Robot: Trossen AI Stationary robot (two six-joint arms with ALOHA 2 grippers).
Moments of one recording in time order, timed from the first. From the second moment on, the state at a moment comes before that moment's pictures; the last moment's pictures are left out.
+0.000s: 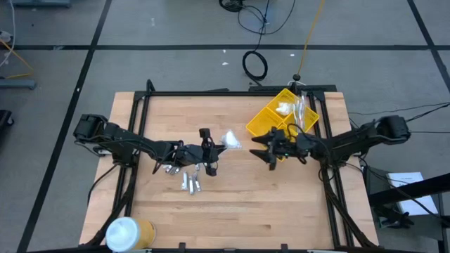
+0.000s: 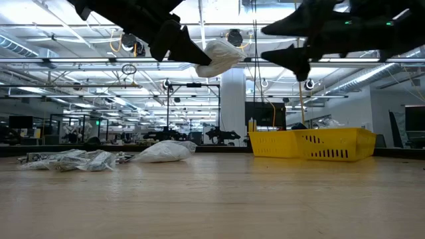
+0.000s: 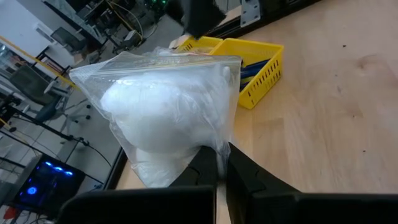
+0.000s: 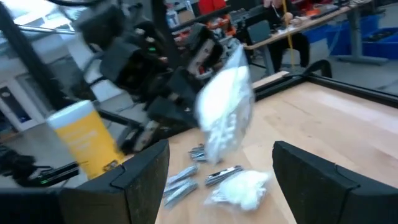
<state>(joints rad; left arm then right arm) -0.18 1.52 0.86 0.25 -0.53 0.36 0.06 1.21 0.36 0.87 0.18 0.38</state>
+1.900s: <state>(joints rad) -0.17 1.55 0.86 0.56 -0.24 0.05 -0.26 1.37 0.64 0.47 0.07 0.16</state>
